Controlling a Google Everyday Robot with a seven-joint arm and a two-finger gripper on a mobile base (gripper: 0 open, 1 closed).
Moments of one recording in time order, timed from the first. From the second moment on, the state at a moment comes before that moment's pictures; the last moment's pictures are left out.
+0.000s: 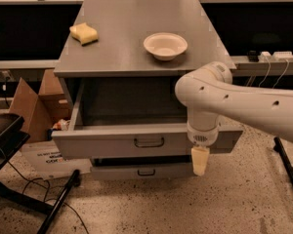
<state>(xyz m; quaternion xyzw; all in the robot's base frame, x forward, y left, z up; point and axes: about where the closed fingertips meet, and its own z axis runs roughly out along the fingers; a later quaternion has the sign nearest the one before) 0.477 -0.177 0.656 0.57 -0.82 0.04 0.08</state>
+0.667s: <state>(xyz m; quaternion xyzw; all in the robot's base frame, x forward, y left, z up) 0.456 -0.180 0.662 0.56 -0.82 0.03 0.10</state>
